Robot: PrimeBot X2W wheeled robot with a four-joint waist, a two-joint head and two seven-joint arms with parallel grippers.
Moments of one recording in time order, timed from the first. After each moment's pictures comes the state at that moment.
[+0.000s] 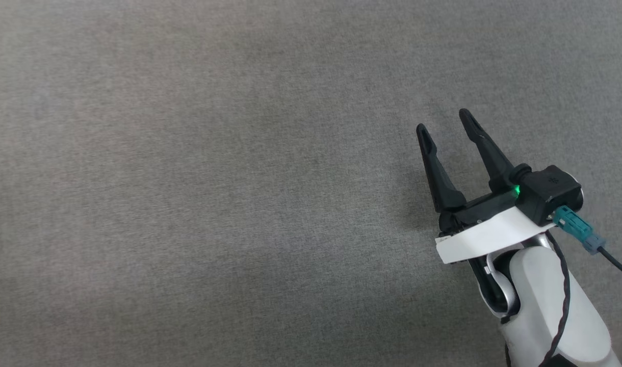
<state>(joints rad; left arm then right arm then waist) -0.81 0.62 0.08 1.06 -0.47 0.01 0.31 -0.40 -0.13 0.25 0.21 0.29 0.13 -0.26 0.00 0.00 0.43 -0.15</state>
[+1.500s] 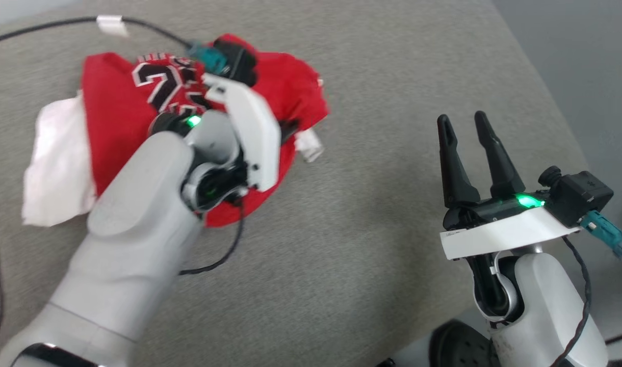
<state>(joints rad) -0.92 0.22 -0.60 0.55 -0.85 -0.13 0.57 -0.36 -0.05 0.17 0.18 0.51 0.13 -0.26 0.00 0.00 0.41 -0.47</state>
